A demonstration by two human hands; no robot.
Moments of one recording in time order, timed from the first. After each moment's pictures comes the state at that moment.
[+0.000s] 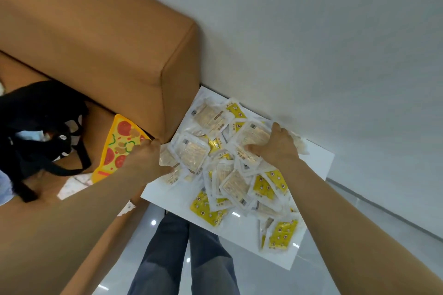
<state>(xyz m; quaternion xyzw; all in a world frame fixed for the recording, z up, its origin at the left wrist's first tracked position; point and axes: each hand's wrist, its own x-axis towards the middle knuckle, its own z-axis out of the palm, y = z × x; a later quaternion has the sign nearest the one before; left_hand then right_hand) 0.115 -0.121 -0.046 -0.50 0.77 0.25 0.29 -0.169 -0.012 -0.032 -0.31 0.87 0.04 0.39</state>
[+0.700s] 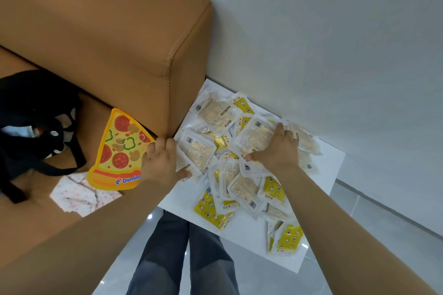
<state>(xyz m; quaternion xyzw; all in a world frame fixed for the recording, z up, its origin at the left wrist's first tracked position) 0.104 -0.087 -0.086 -0.53 0.80 0.22 0.18 -0.140 -0.012 -0.049 -0.31 0.89 0.06 0.33</state>
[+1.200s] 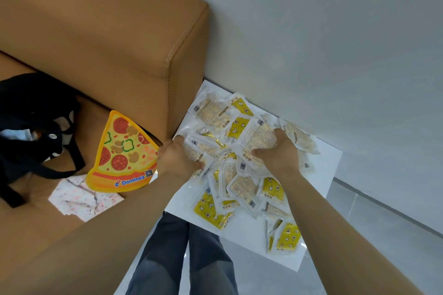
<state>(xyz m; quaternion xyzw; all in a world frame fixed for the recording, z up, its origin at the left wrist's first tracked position) 0.067 -0.088 -0.079 -0.63 0.68 0.35 0.13 -0.136 -0.002 -0.032 -0.17 0.89 -0.16 0.40</state>
